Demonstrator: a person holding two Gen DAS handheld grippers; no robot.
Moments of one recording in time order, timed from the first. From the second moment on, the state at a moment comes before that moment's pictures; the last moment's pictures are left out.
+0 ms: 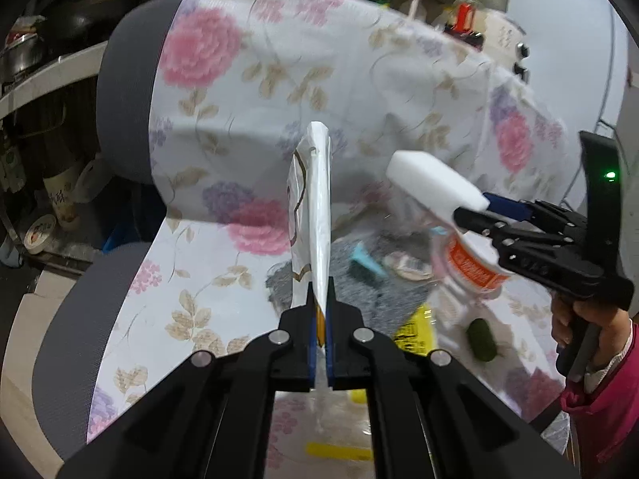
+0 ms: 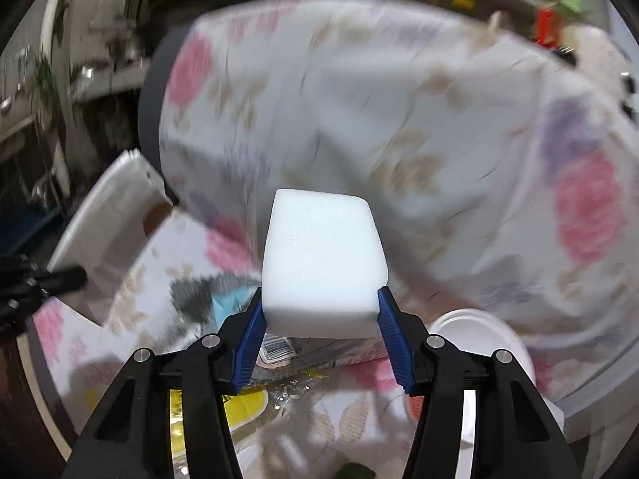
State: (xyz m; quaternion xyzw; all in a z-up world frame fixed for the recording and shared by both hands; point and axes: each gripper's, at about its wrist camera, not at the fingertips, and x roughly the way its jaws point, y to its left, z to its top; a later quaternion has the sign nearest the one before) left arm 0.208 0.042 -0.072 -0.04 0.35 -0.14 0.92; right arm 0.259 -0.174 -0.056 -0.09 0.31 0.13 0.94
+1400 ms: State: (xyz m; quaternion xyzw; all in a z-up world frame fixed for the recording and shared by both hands) left arm -0.063 -0.343 -0.135 0.15 0.35 -0.57 0.73; right arm -0.214 -0.479 -0.102 0.14 0.28 -0.30 0.90
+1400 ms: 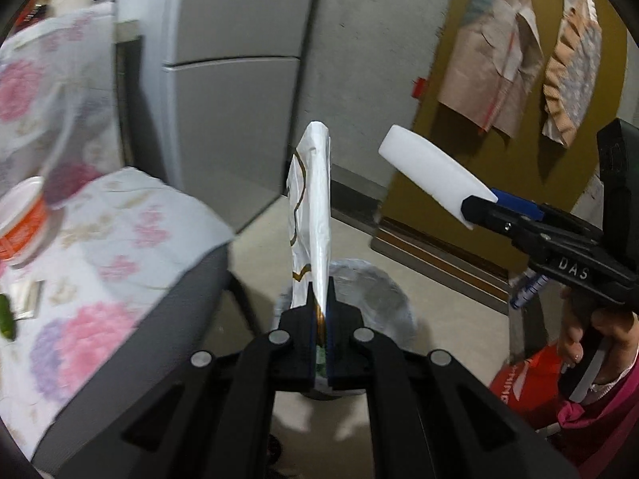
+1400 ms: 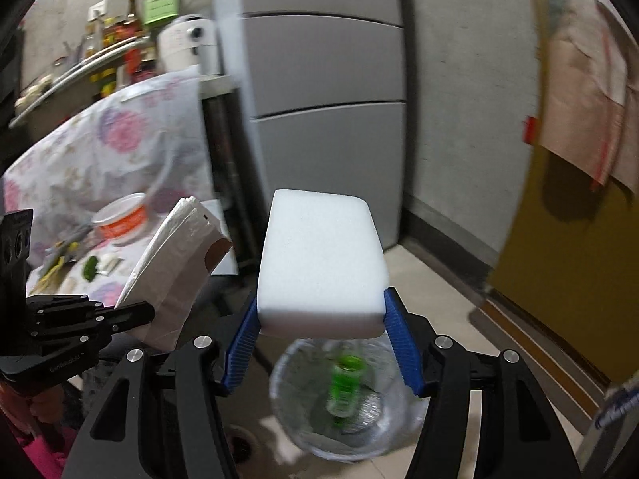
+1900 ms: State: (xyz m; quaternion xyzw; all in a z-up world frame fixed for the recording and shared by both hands) left arm -0.075 -0.446 -0.217 0.25 0.41 -0.58 0.65; right arm -0.218 -0.536 -0.182 0.22 0.35 -0.33 0.85
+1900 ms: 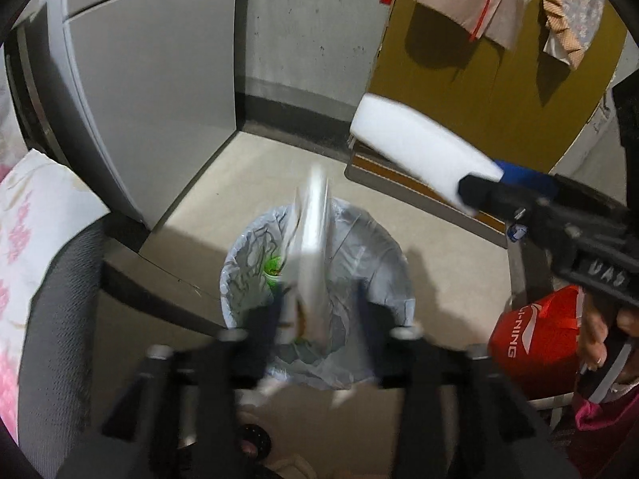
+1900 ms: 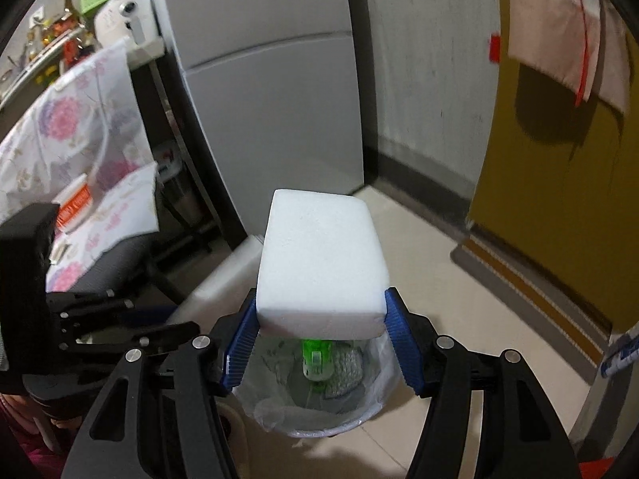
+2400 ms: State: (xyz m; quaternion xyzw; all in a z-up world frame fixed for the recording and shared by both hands) left arm -0.015 -0.386 -0.178 0.20 0.40 -0.52 0.73; right arm -0.200 -0.554 -0.193 0.26 0.36 -0.33 0.83
